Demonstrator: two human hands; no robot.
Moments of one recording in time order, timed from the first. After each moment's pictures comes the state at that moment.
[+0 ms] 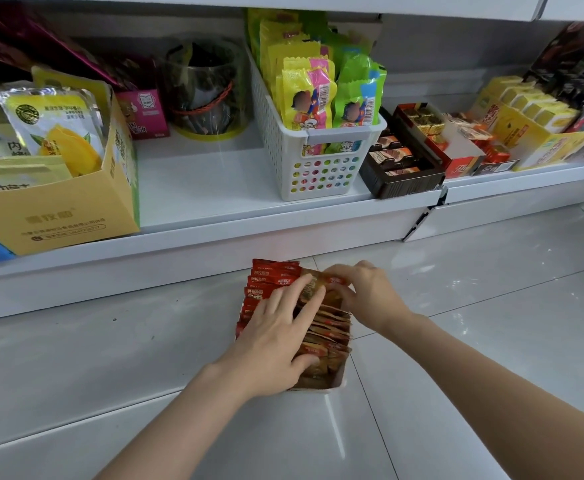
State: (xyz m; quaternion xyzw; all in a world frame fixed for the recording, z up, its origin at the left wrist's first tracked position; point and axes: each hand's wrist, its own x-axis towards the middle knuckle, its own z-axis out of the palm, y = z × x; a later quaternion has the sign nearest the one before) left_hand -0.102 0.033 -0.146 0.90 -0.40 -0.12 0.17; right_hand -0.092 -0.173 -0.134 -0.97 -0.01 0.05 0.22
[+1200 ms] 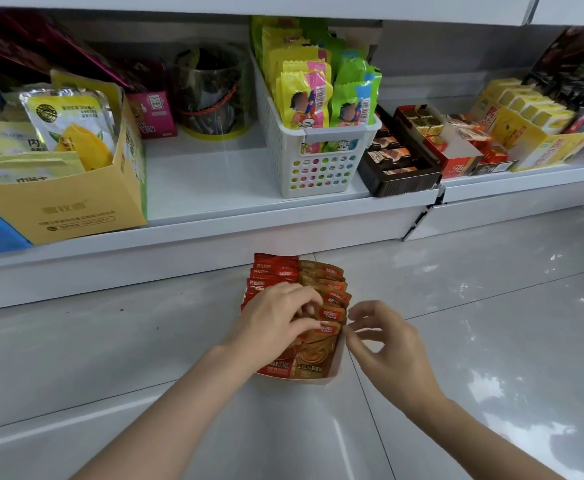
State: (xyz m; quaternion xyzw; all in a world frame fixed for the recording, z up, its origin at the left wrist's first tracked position) left_hand -0.094 0.024 -0.137 0.87 -0.33 -0.06 0.35; right_hand -0.191 -0.162 -0.141 -0.88 0.09 -0.09 0.46
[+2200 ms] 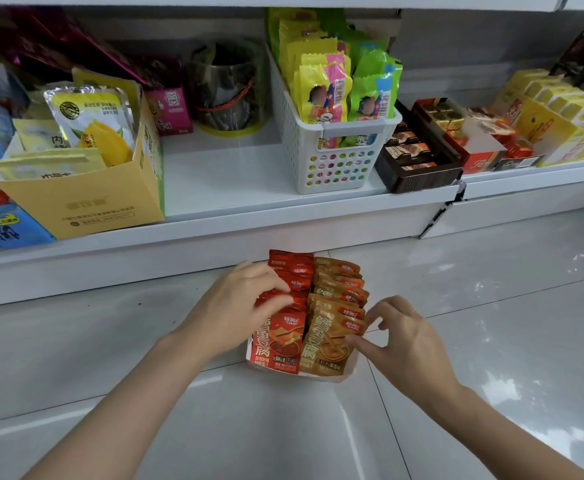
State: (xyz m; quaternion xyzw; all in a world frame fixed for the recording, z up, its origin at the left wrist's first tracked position) left_hand -0.072 0.087 -0.125 0.89 -0.32 -0.03 0.32; right_hand -0.181 -0.165 -0.138 -0.97 0.09 -0.02 0.21
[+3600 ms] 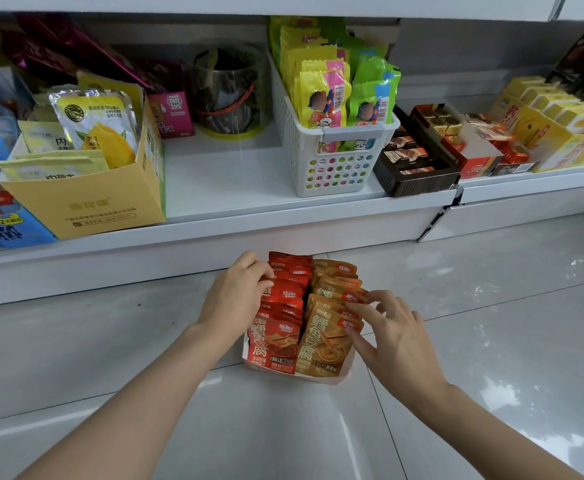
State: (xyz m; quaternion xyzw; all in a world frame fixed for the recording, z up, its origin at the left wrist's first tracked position) left_hand -0.065 0.067 -0.132 0.94 -0.18 0.00 0.29; right_hand -0.177 -0.158 -0.142 -0.99 0.01 -0.09 0.12
